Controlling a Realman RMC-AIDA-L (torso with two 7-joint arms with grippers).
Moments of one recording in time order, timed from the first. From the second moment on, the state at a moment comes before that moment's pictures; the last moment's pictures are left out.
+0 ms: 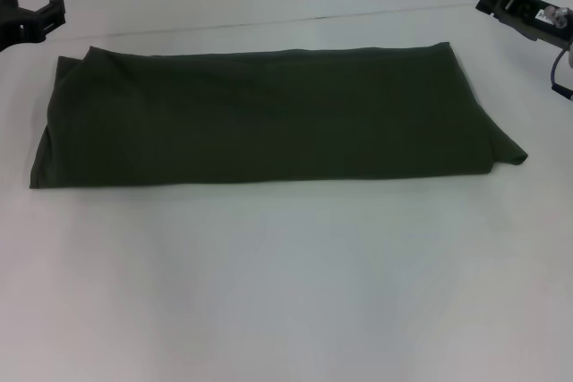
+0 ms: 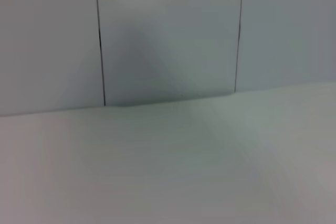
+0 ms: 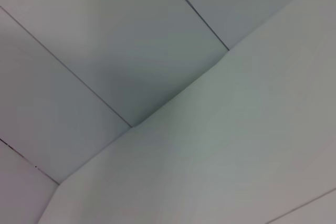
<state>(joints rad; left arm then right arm) -0.76 -2.15 0.47 0.64 1.96 0.68 -1.39 0.65 2.04 -0.37 -0.52 -1.87 -0.93 1.94</state>
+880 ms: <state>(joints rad) -0.53 -2.16 0.52 0.88 1.98 1.19 -1.61 0.48 1.95 -0.37 -0.53 -1.87 -1.30 1.95</state>
